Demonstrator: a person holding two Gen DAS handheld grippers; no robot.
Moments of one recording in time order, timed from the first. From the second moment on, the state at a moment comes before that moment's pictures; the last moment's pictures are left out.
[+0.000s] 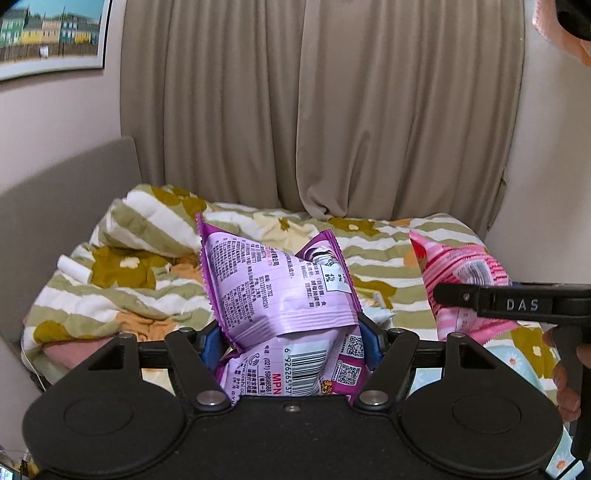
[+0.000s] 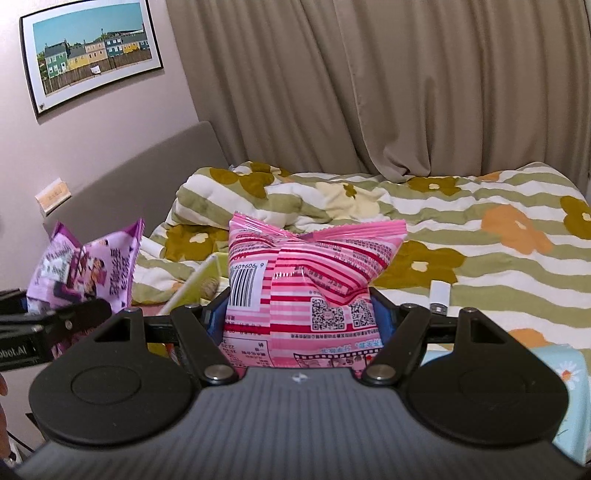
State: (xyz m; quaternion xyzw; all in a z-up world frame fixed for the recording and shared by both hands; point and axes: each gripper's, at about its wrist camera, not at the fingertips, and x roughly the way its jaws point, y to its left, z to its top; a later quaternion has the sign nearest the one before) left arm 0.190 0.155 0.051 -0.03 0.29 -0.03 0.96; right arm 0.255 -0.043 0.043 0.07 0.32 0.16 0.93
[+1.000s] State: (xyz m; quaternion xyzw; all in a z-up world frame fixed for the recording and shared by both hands) left arm 0.227 0.224 -0.008 0.02 0.36 -0.11 0.93; right arm 0.322 0.053 0.023 0.07 0.37 0.12 0.92
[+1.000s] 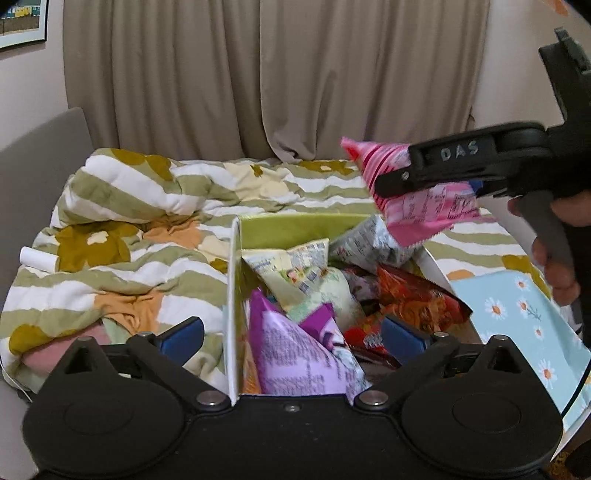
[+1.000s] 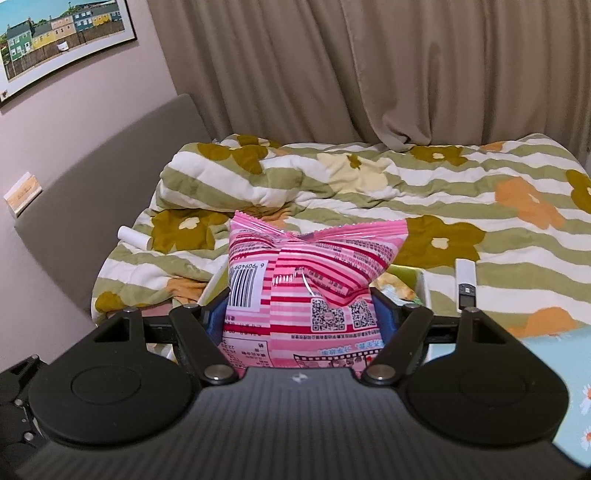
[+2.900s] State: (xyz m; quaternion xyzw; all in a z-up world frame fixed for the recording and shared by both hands) left arm 0.022 0.104 0.050 0.02 0.23 -0.04 0.97; right arm 0.013 -0.112 0.051 0.03 0.32 -0.06 0.94
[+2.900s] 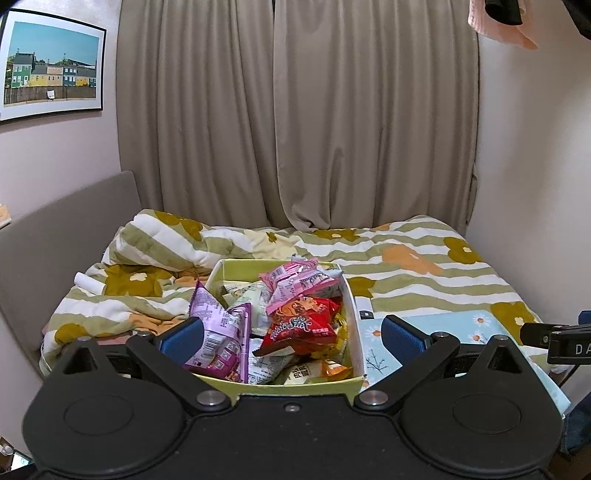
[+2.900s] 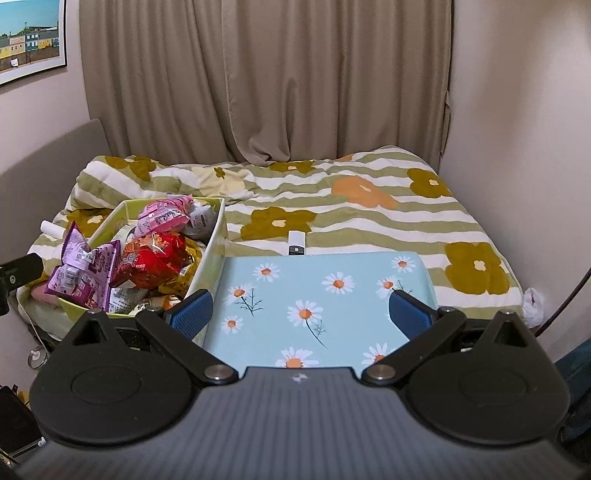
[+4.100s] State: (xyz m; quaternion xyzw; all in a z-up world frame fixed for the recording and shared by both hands) left arm 0.024 0.102 0.049 0.02 0.24 -0.04 0.97; right arm 0.012 -0.111 0.047 0.03 0.33 -0.06 0.94
